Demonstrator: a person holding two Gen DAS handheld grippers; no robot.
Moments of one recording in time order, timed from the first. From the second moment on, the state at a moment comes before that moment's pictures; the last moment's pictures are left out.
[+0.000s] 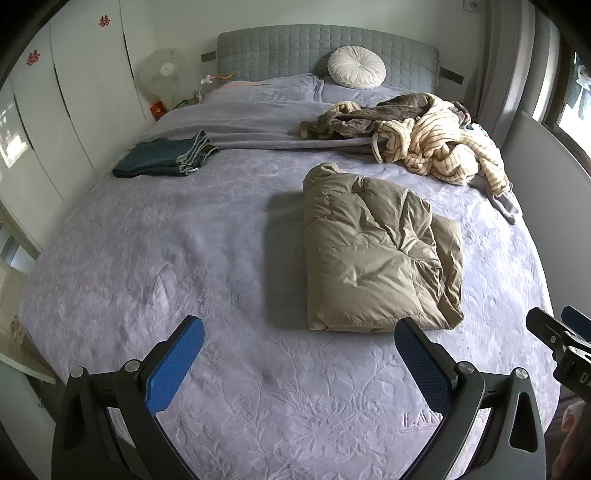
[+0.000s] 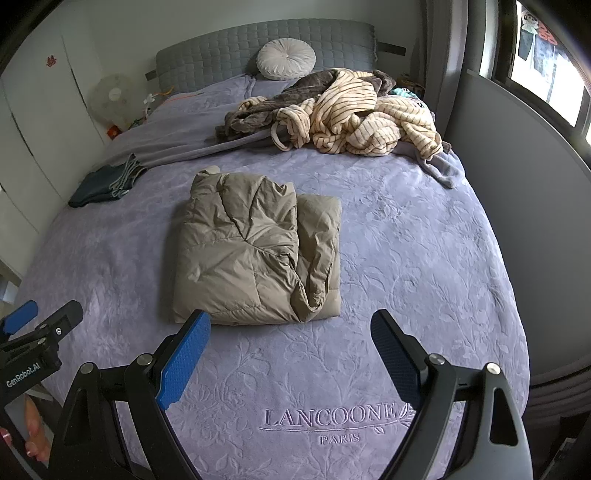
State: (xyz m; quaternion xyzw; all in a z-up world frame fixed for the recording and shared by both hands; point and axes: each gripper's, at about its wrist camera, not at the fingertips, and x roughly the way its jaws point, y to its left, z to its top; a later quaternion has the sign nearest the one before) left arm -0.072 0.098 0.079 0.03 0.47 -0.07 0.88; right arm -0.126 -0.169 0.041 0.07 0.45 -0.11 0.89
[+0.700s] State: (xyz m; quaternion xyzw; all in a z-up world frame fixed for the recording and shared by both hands) left arm -0.074 0.100 0.079 0.03 0.47 -0.07 0.88; right arm -0.125 -0.169 0.040 0.07 0.45 -0.11 0.88
